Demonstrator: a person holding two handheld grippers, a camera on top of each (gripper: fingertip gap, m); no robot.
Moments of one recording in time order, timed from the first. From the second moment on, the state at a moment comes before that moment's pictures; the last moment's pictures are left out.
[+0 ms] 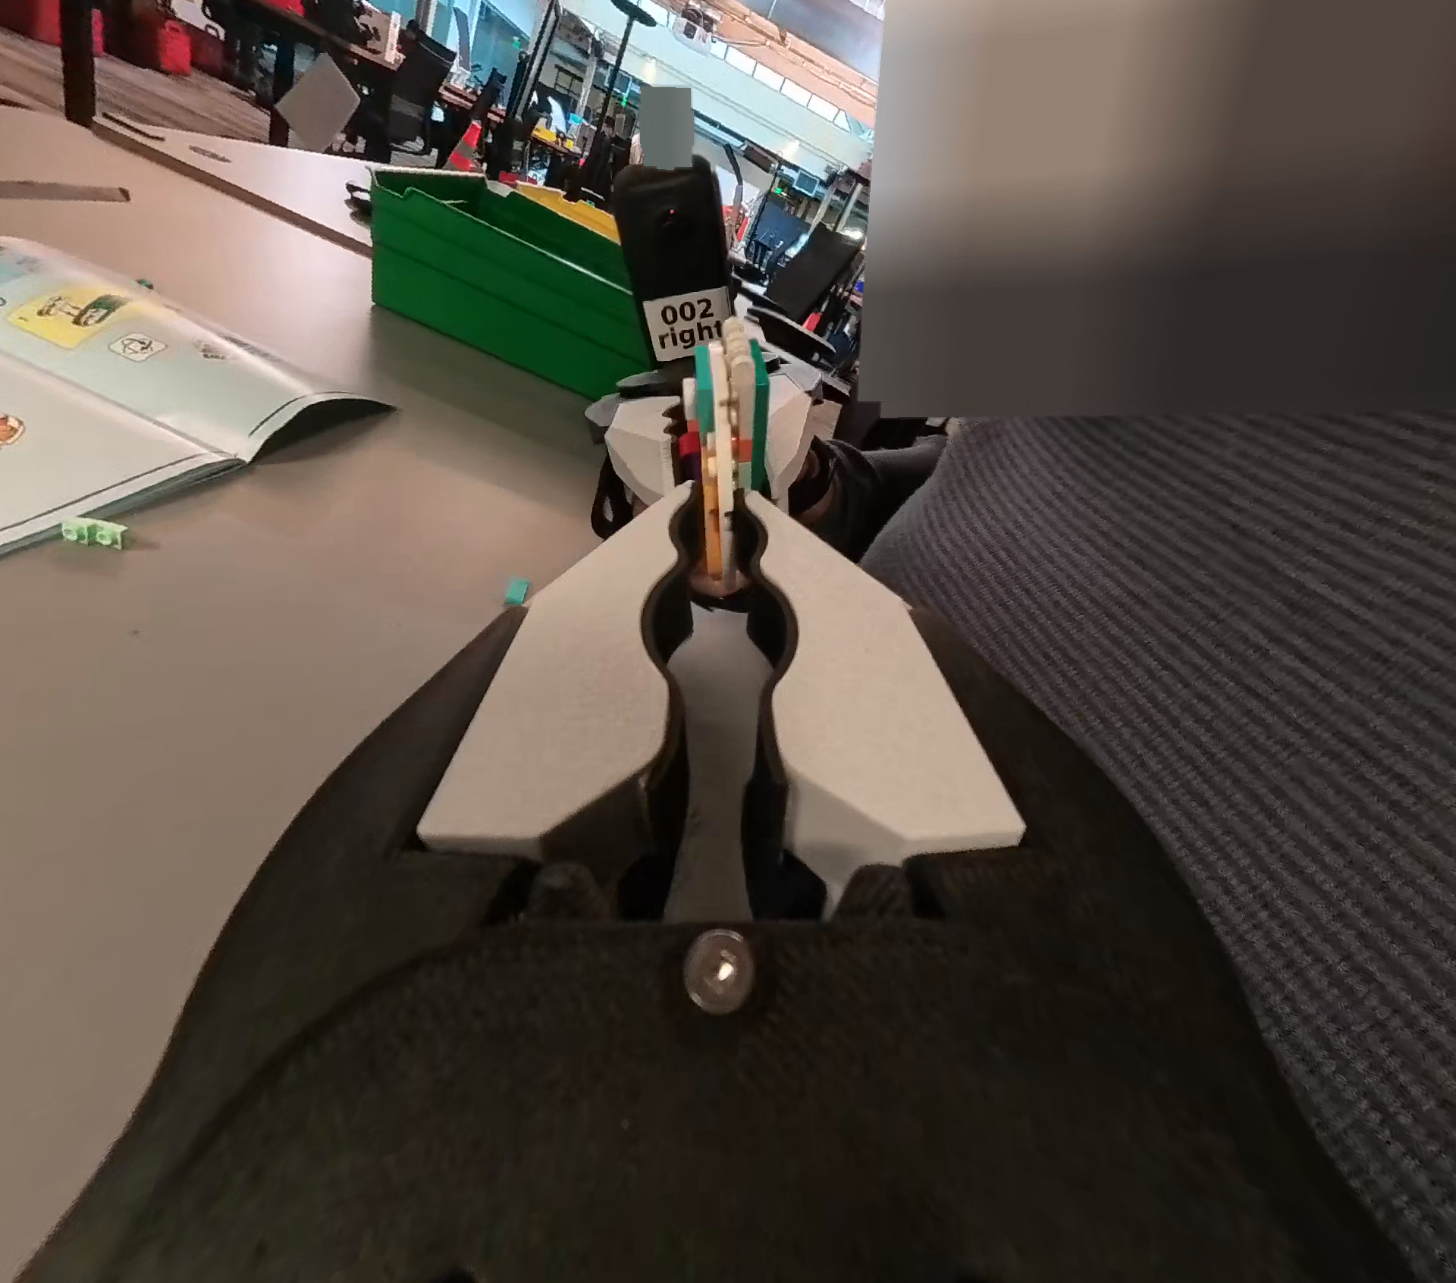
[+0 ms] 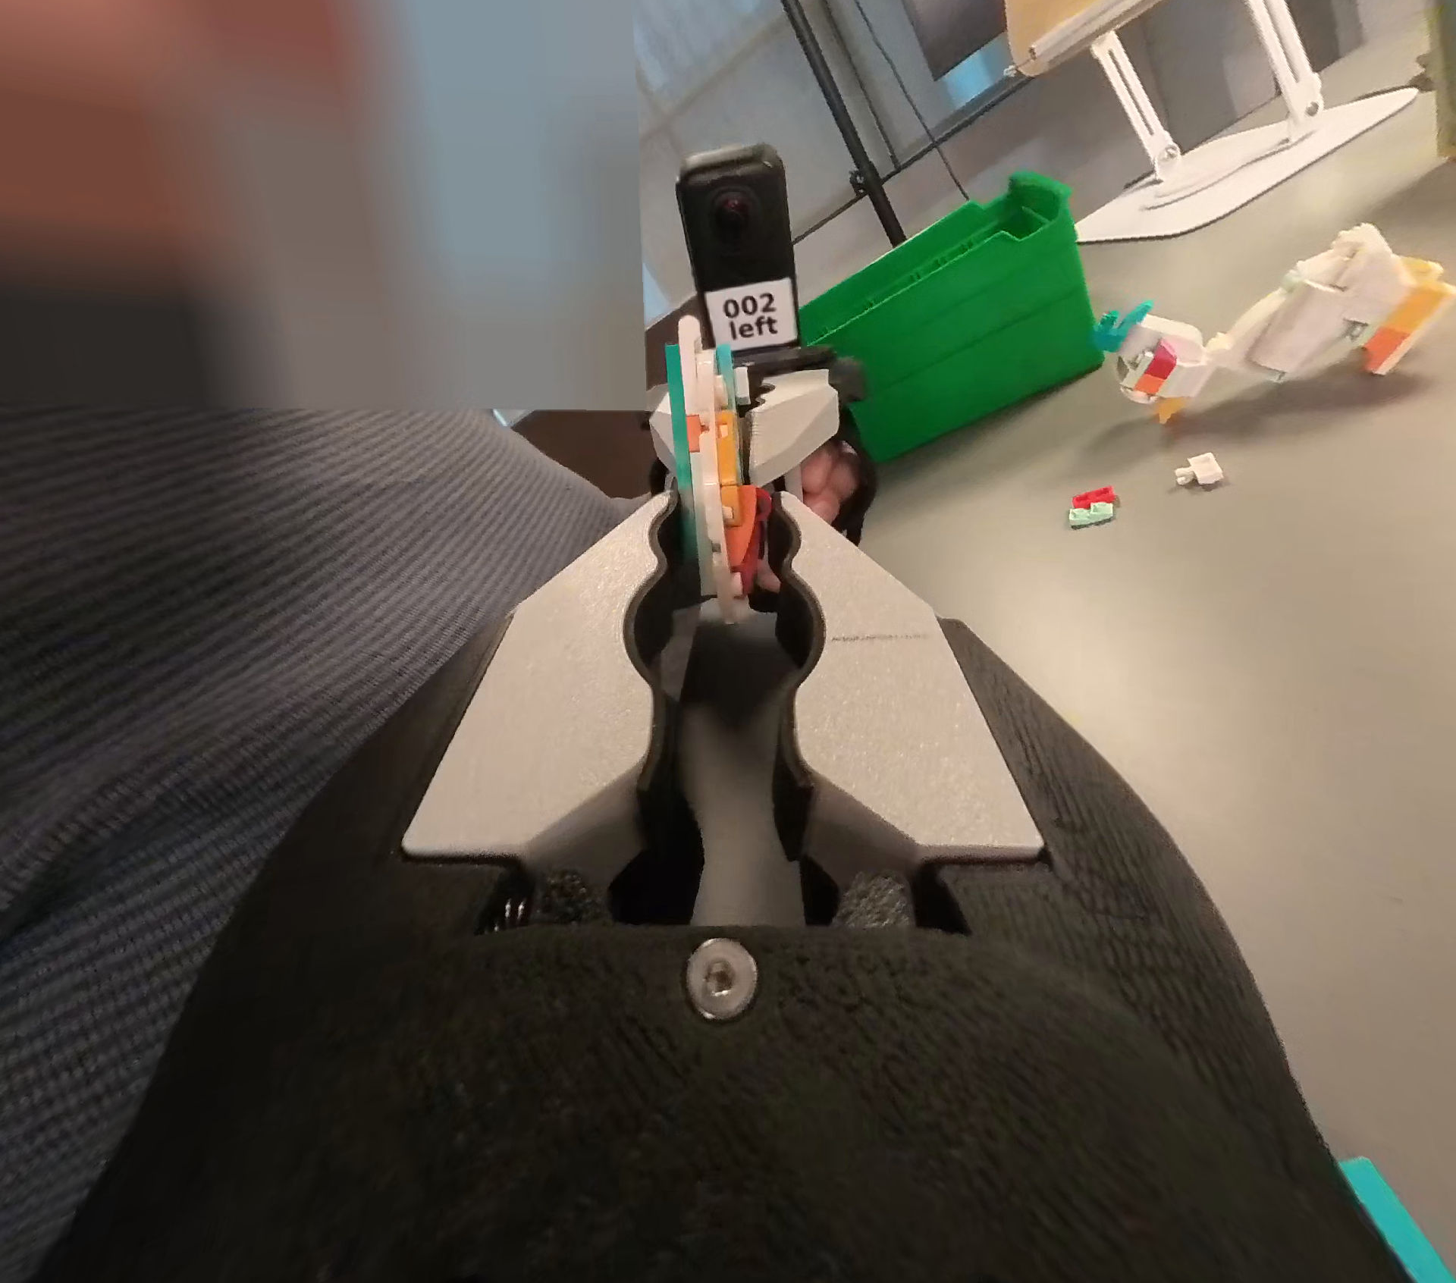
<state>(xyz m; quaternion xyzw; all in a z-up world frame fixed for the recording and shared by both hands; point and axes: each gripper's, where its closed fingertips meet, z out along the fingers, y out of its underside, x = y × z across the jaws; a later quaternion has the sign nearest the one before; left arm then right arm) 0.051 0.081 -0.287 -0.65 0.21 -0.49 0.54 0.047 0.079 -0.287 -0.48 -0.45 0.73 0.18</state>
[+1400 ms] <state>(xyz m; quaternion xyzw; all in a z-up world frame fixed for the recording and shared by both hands) 0.041 0.082 -0.275 -0.60 0.19 -0.49 0.60 0.036 0.079 -0.278 -0.48 -0.47 0.71 0.21</state>
